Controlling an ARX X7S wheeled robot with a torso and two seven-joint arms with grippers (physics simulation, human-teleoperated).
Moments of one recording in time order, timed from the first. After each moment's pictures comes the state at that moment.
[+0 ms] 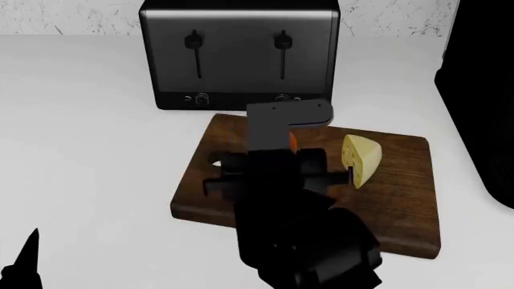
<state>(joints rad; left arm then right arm) -0.16 -0.48 -0.18 0.89 -0.68 -1.14 -0.33 1.06 0.14 -0.74 0.43 0.92 0.69 0.74</state>
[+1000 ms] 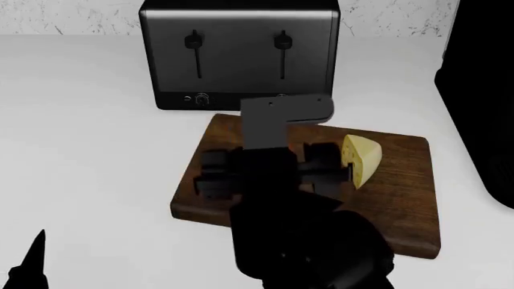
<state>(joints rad) -0.17 -0.49 -0.14 0.88 -0.69 -1.13 -0.36 1.03 0.19 -0.72 0.23 0.99 0.76 0.82</state>
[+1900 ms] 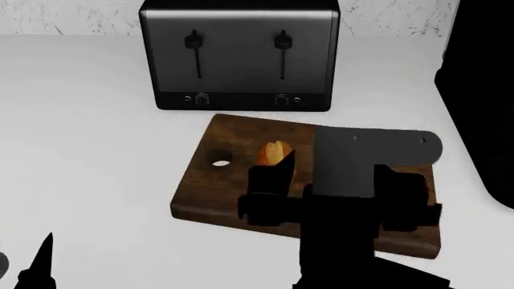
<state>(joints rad) -0.16 -0.50 -0.08 0.85 -0.66 -1.07 -0.37 0.82 0.48 -0.53 -0.42 1.23 0.84 1.15</state>
